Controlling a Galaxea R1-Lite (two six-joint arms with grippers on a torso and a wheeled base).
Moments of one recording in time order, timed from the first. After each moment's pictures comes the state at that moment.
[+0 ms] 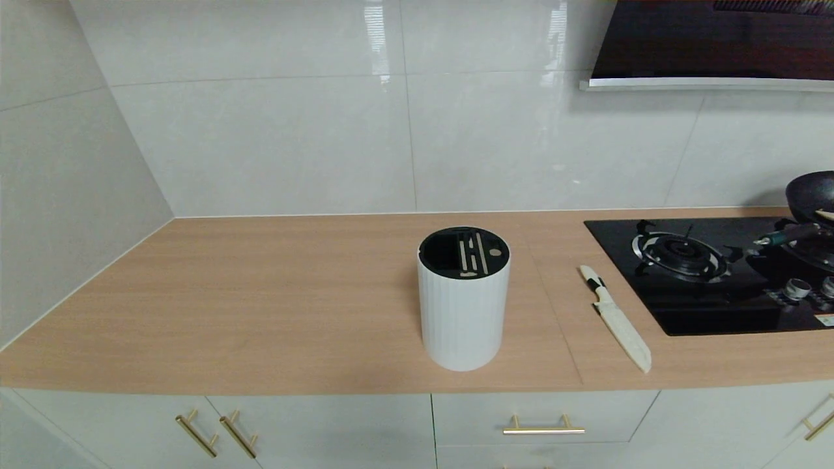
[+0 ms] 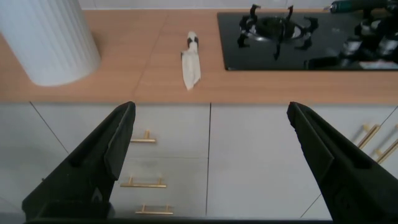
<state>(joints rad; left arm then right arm) 0.00 0.00 0.00 0.00 0.04 0.00 0.00 0.00 0.00 0.00 0.01 -0.01</state>
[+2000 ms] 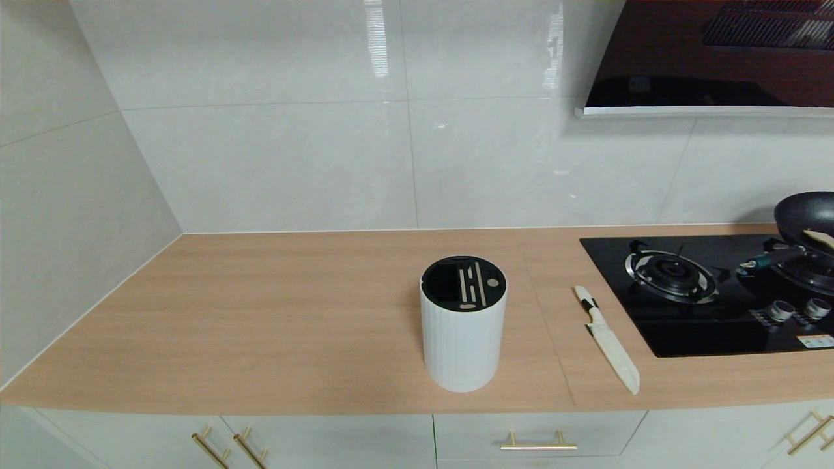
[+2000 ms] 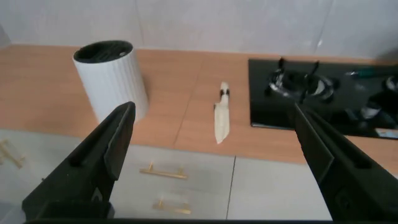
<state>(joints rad) 0.00 0.00 0.00 0.00 0.04 0.00 0.02 0.33 -0.27 0.01 0.16 0.02</state>
